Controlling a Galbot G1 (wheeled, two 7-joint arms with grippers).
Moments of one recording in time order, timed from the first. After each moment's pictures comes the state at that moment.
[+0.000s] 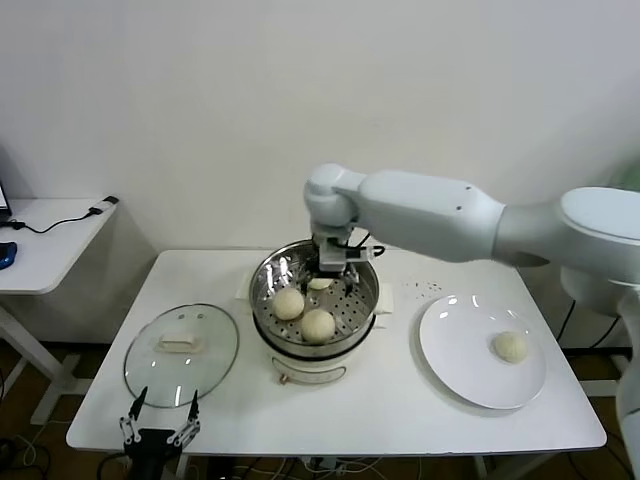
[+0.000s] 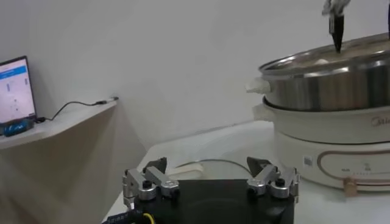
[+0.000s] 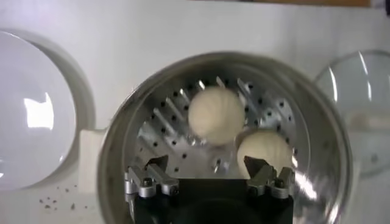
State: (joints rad) left arm 1.85 -1.54 -0.71 -2.06 0.11 -0.12 0.03; right arm 0.63 1.22 -1.30 1.23 -0.05 0.50 -1.18
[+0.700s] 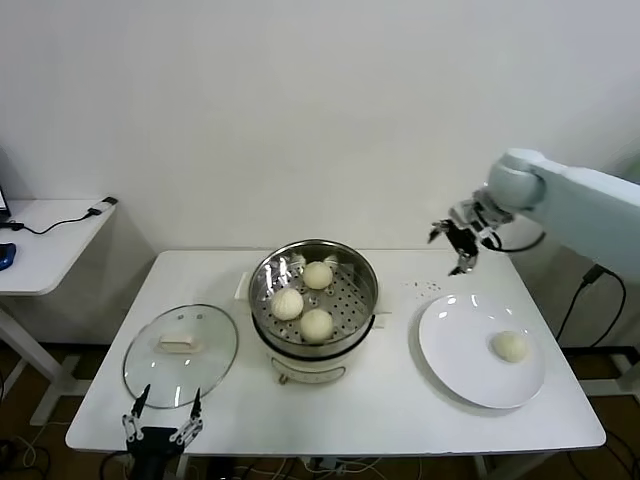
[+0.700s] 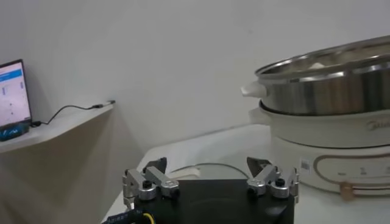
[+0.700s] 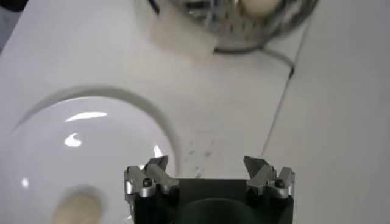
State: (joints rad) left arm 1.85 -1.54 -0.70 -2.06 0.12 -0.12 0.03; right arm 0.48 0.64 -1.21 1.25 0.12 -0.08 -1.08
